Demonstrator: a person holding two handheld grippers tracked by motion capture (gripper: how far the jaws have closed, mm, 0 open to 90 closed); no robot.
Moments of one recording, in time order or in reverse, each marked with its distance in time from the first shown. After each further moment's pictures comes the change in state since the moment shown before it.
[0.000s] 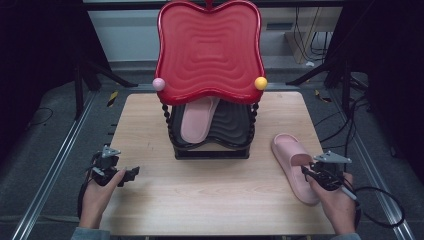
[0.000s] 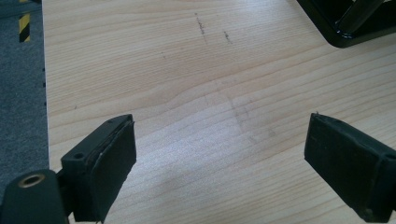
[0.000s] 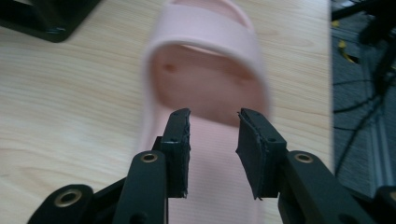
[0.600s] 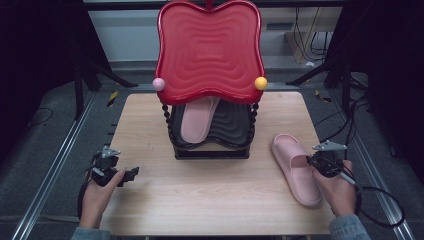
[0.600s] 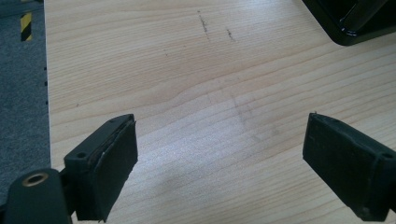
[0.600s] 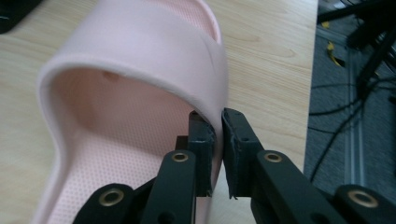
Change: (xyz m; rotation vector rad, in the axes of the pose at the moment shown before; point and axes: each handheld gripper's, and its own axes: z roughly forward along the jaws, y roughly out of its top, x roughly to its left) left arm 0.003 -0.002 0.001 0.001 0.010 -0.004; right arm -0.019 0.016 0.020 0.034 -0.016 -0.075
